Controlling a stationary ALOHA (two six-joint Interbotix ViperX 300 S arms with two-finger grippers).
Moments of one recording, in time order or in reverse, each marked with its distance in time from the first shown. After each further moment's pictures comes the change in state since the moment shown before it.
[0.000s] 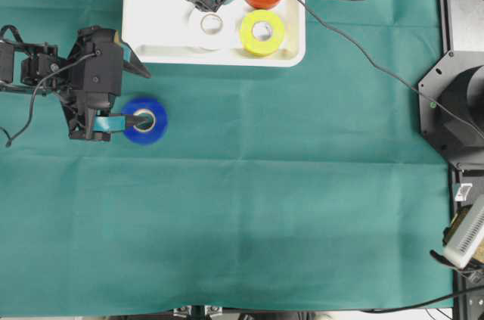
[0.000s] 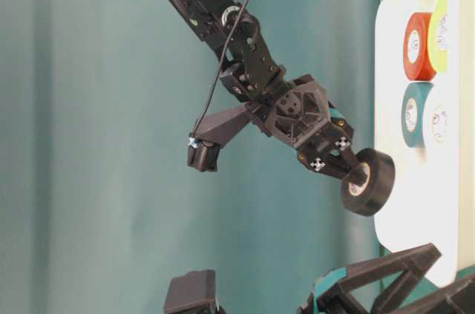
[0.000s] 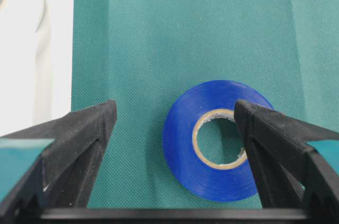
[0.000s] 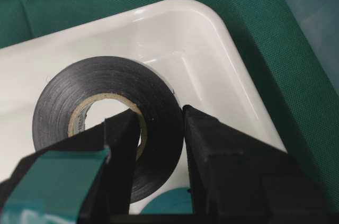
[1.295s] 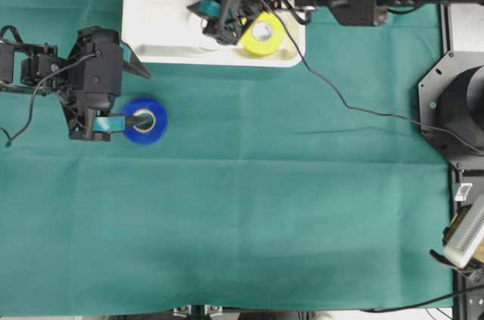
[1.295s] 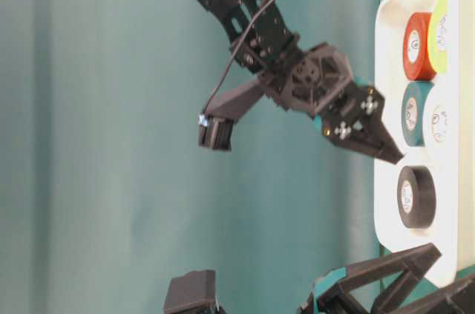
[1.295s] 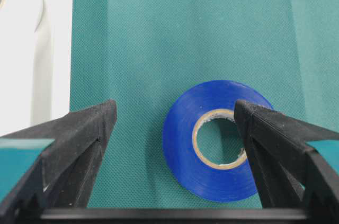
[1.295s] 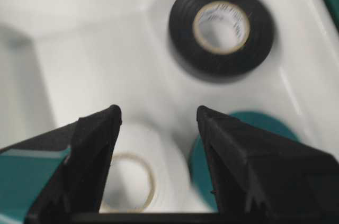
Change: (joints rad) left arm 0.000 -0.002 0.002 0.000 0.000 0.000; right arm 0.081 -0.103 0.181 -0.002 -0.014 0.009
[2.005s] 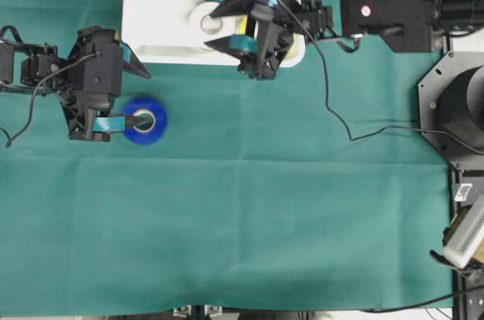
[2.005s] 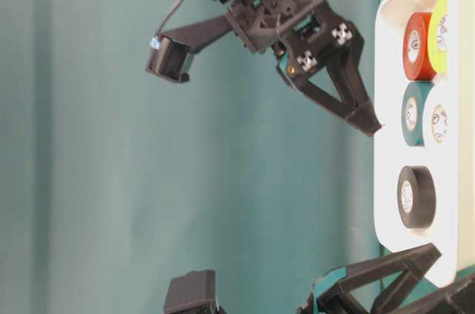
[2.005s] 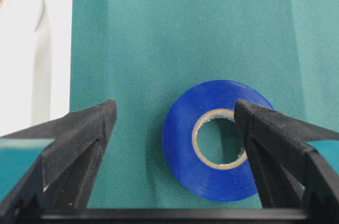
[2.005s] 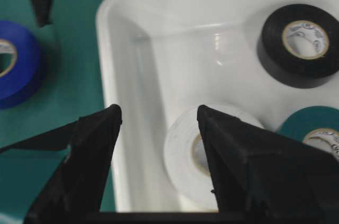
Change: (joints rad) left arm 0.000 0.002 0.000 -0.002 0.000 0.000; right arm 0.071 -0.189 0.201 0.000 -0.204 0.002
